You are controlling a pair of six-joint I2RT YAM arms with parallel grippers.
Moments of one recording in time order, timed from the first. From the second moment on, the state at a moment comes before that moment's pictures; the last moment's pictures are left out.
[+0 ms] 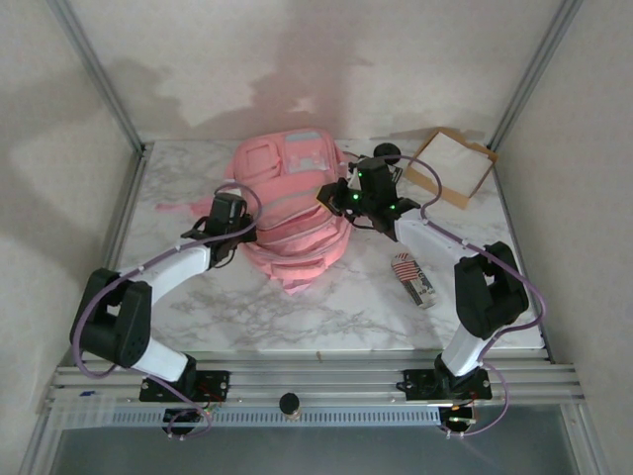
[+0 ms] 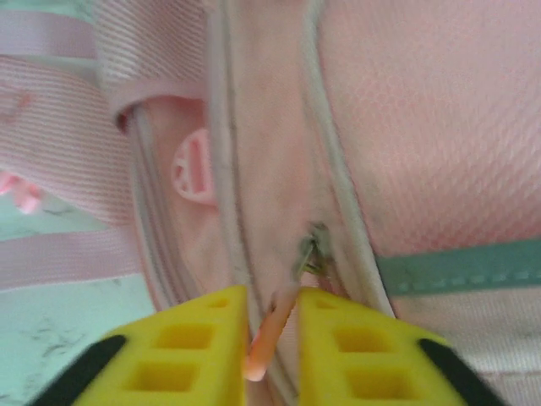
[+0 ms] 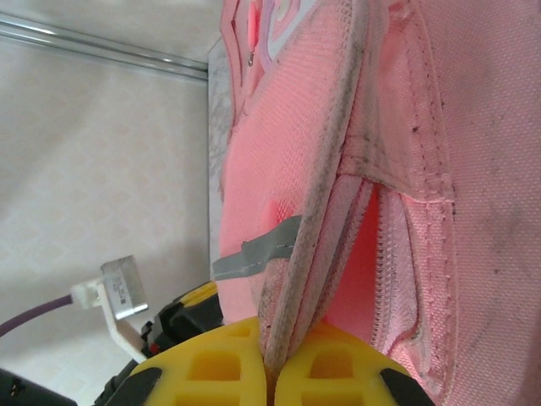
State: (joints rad) left arm -0.32 1.47 0.84 -0.12 -0.19 -0.41; right arm 0.53 1.70 1.22 -0.02 -0.45 1.04
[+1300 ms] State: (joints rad) left arm -0.61 1.53 0.91 0.12 -0.41 0.15; right arm 0.51 1.75 1.30 -0.07 -0.49 0.97
